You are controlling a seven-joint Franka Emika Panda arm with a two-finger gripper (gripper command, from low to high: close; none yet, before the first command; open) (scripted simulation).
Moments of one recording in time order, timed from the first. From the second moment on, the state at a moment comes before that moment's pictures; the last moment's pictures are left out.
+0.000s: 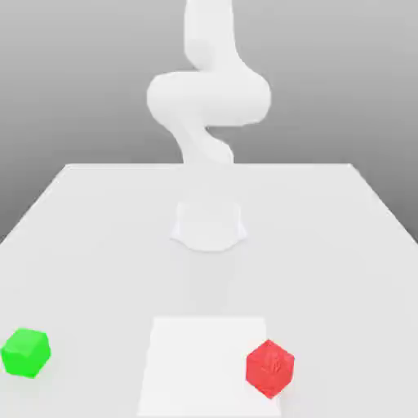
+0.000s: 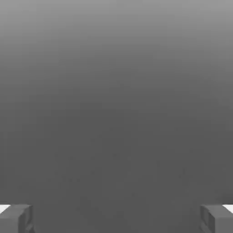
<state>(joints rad) 0.04 -0.71 -0.02 -2.33 0.01 2.34 0.74</state>
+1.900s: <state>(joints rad) -0.24 0.28 -0.34 -2.43 0.21 2.68 -0.16</state>
